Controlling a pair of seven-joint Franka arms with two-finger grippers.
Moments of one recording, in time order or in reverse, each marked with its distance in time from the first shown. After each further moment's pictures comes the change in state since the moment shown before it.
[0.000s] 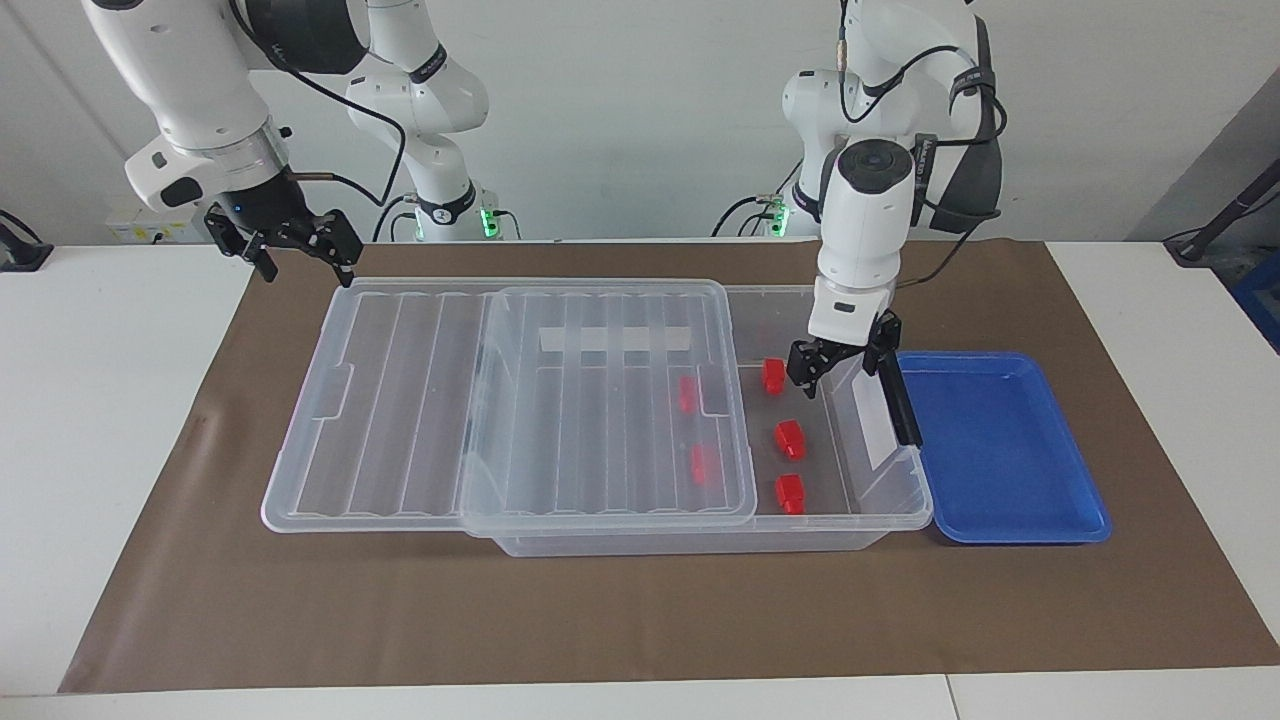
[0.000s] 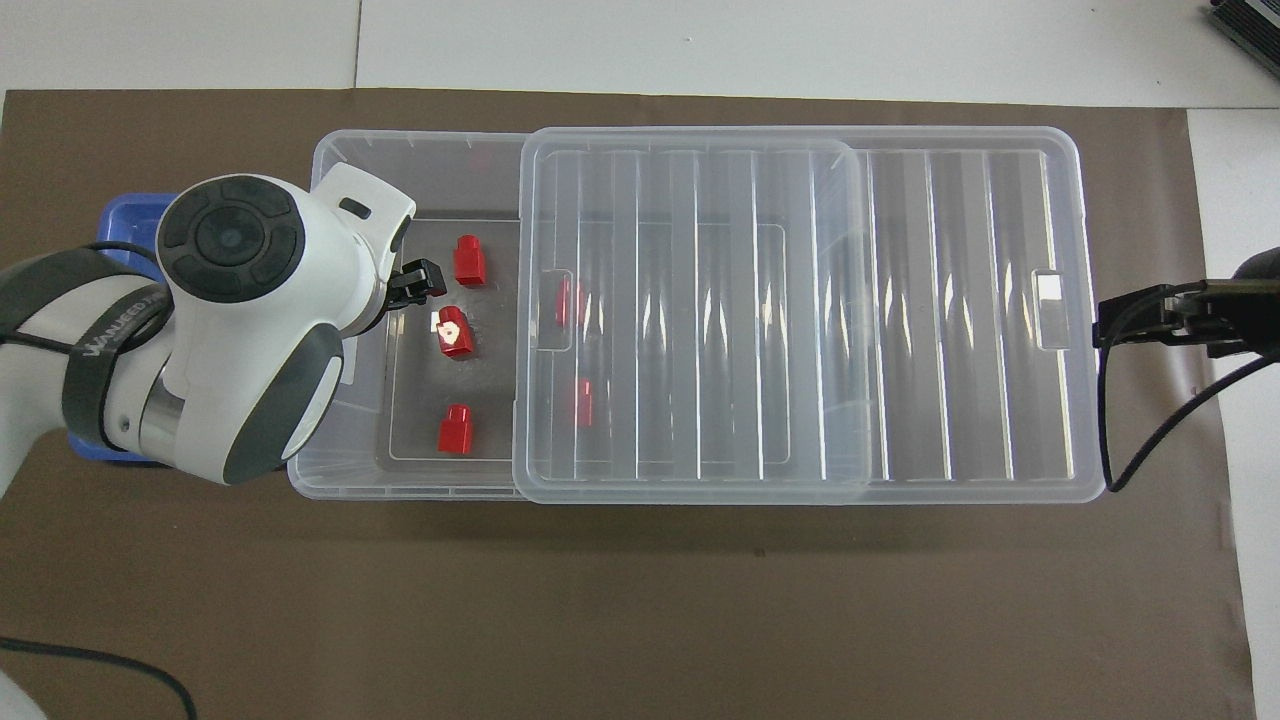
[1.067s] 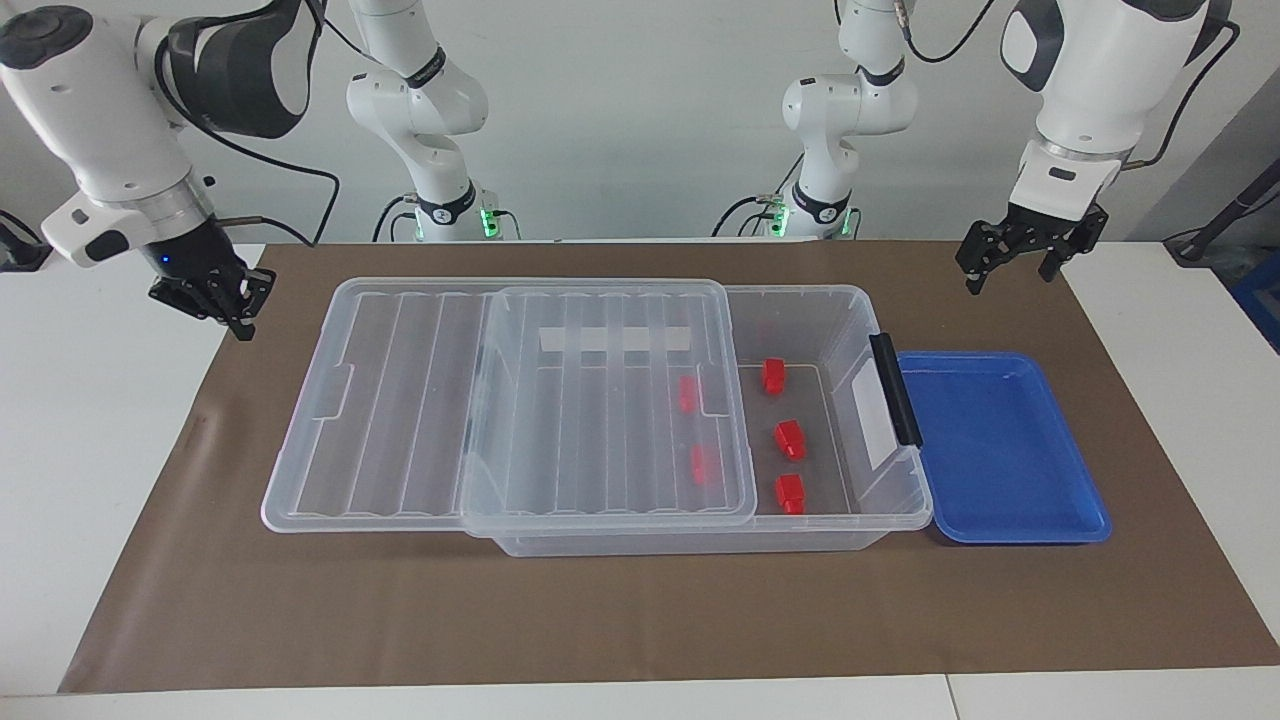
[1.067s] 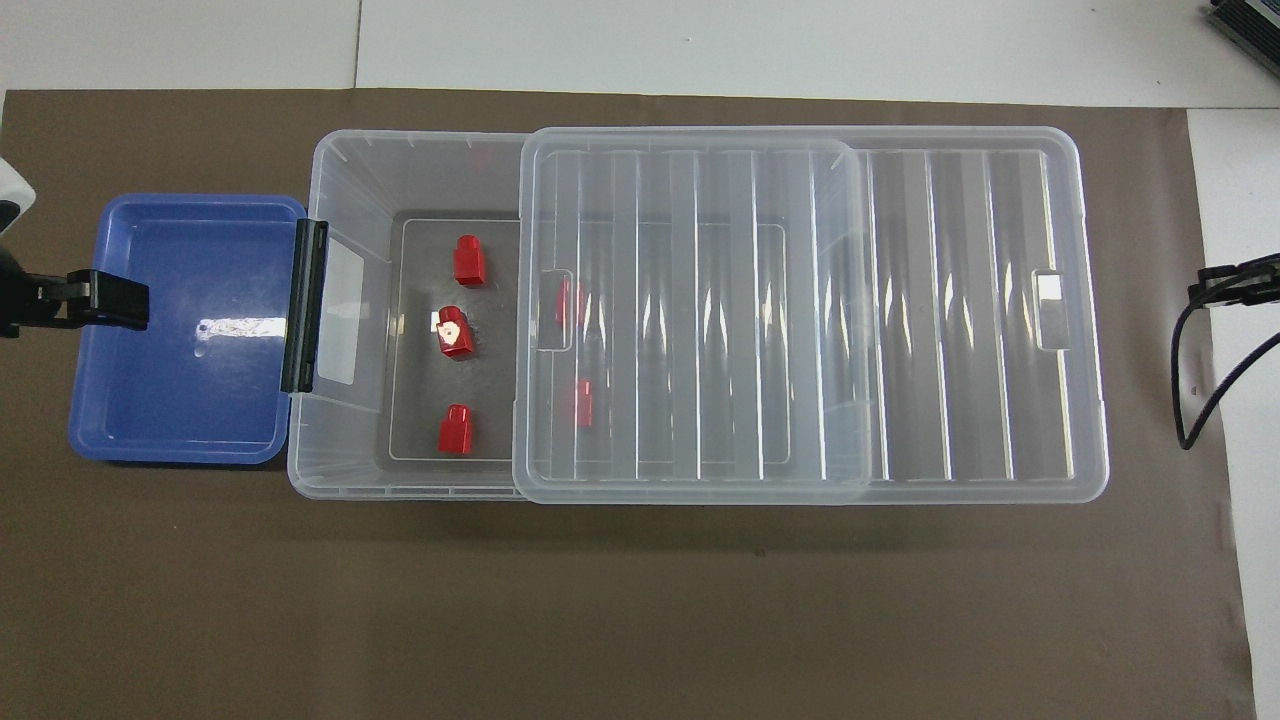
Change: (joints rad) left arm 0.287 -0.167 0.013 0.133 -0.071 -0.327 0.616; right arm -0.148 0.114 -0.007 -0.011 0.001 0.198 -0.370
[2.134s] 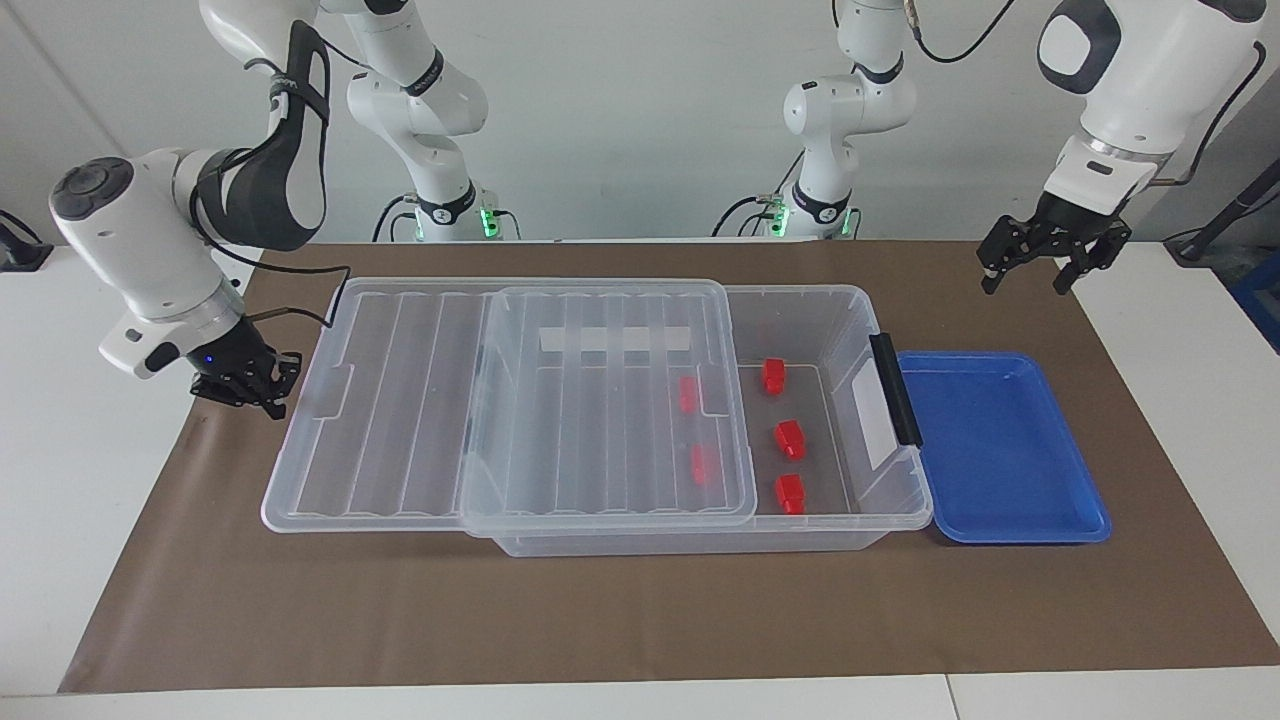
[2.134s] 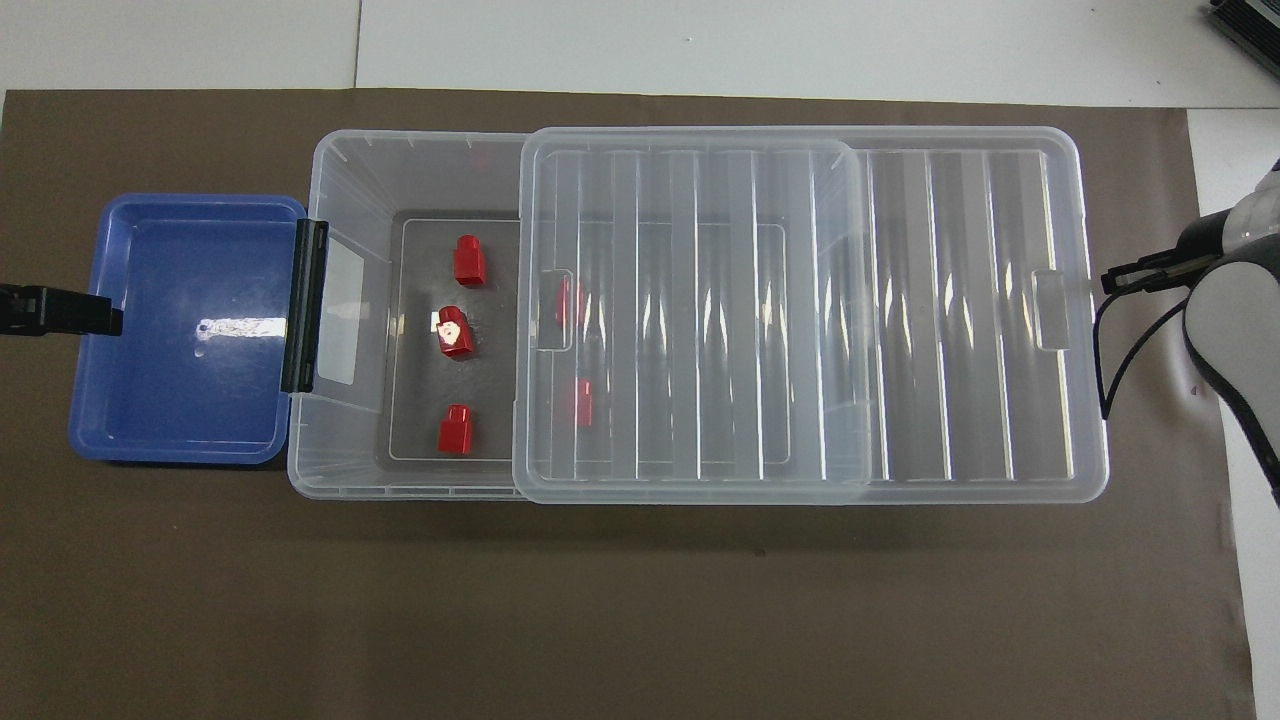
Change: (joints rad) left arm 0.127 -0.026 -0.027 -0.064 -0.153 0.095 0.220; right arm -0.007 0.121 0.012 -0.098 0.105 0.221 -0.126
